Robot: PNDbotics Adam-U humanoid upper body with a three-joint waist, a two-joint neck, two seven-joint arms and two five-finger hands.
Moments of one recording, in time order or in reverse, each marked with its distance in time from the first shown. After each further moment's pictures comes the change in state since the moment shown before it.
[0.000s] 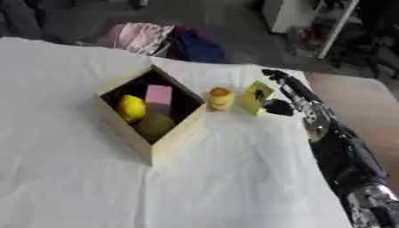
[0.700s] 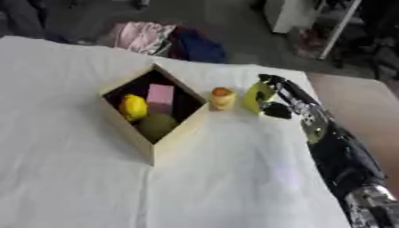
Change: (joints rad) left arm 0.000 -0.008 0.000 0.000 -0.004 0.000 -0.004; right arm -0.002 0.002 0.007 0.011 0.005 0.013 0.037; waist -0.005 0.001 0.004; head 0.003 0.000
